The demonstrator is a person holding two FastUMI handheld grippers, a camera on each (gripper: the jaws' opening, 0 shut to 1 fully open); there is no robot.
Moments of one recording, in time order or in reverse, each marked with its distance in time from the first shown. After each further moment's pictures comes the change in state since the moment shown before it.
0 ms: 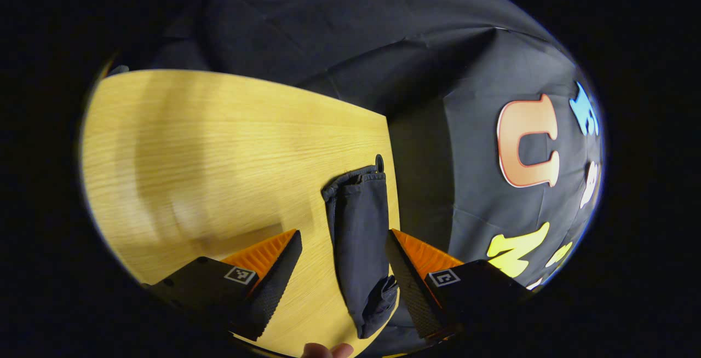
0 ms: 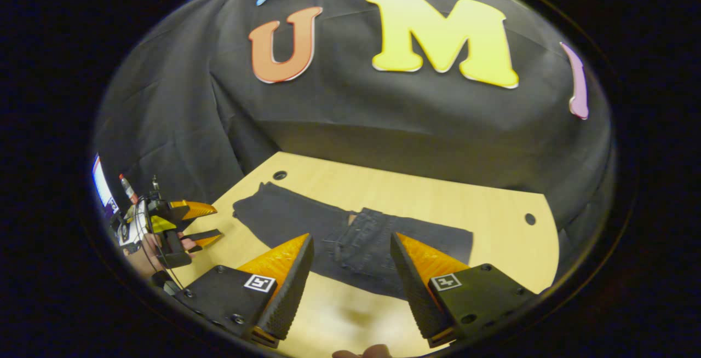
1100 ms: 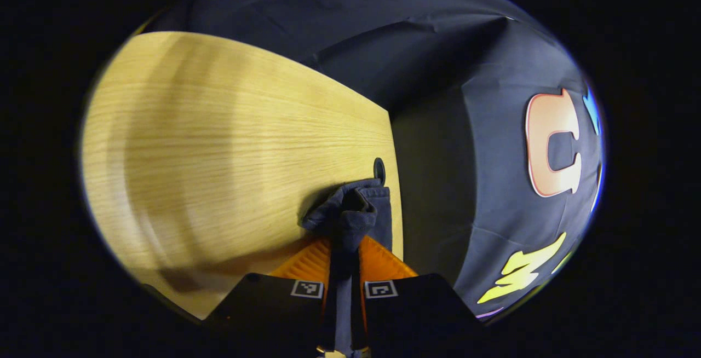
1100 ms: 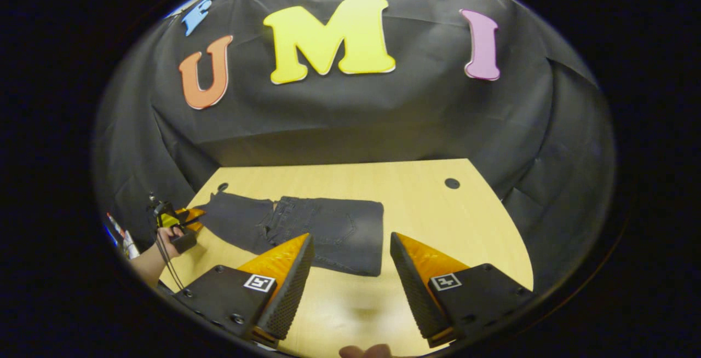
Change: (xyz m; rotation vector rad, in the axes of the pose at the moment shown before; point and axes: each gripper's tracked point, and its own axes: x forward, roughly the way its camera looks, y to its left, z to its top) left arm 0.096 -0.034 0.004 0.013 -0.056 -0.006; right arm -0.100 -0.129 -0.034 0.216 -0.019 -0.245
